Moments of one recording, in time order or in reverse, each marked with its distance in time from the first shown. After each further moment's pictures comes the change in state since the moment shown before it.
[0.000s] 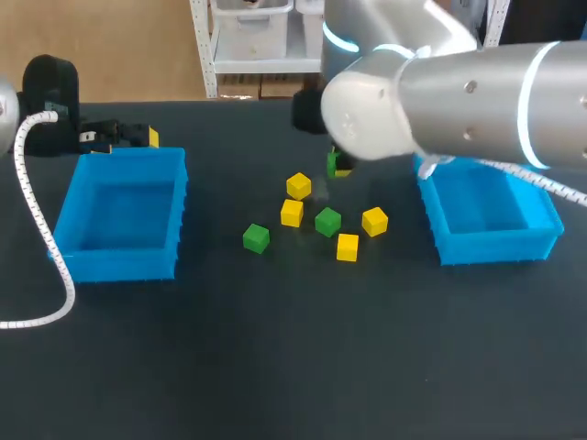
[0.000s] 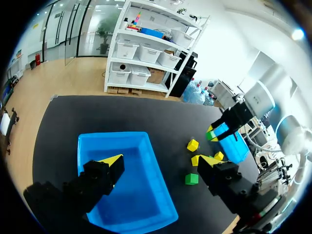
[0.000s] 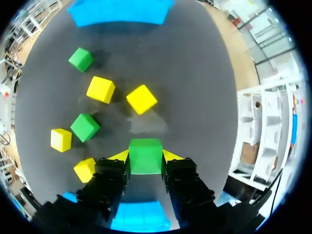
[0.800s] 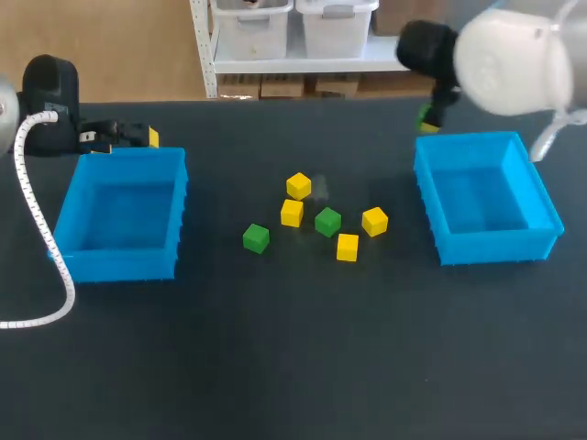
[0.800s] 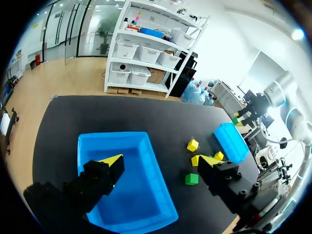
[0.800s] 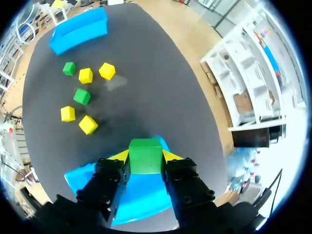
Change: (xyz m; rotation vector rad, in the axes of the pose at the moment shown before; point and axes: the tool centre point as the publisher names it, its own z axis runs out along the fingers) left arm 0.000 0.000 0.000 0.000 0.000 0.000; right arm 0.129 0.000 -0.085 0.079 -0.040 0.439
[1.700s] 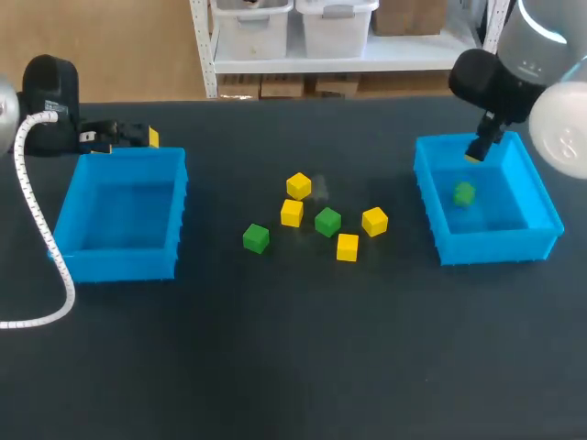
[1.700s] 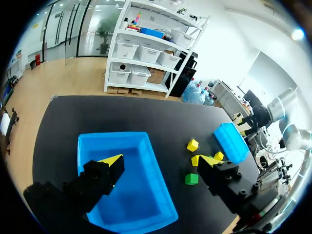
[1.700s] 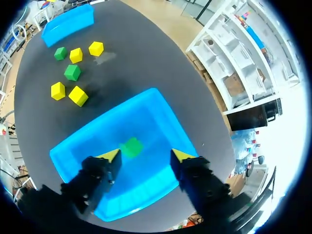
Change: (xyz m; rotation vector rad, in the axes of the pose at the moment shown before) left arm 0.000 0.000 0.000 0.000 0.000 0.000; right arm 0.072 0.003 0.012 0.071 -0.005 0.094
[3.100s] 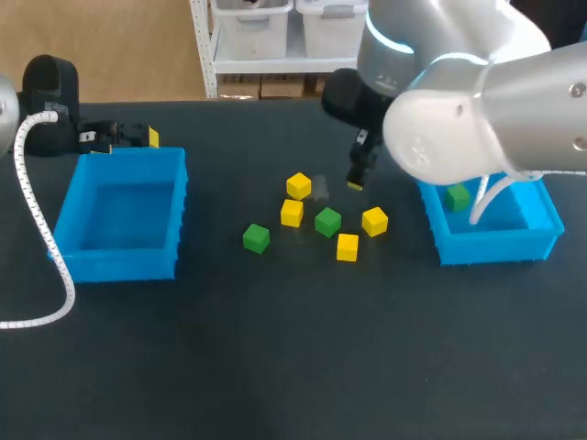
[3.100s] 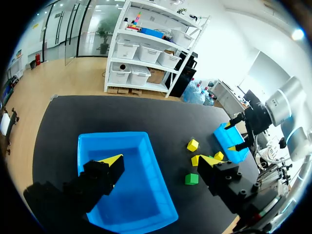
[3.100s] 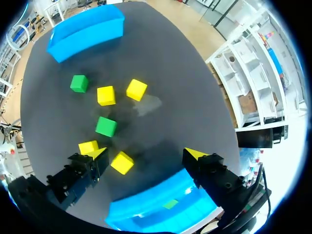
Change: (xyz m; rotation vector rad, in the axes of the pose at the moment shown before) left arm 0.000 0.000 0.000 0.000 0.000 0.000; right arm -0.136 0.110 0.021 -0.085 0.018 -0.087
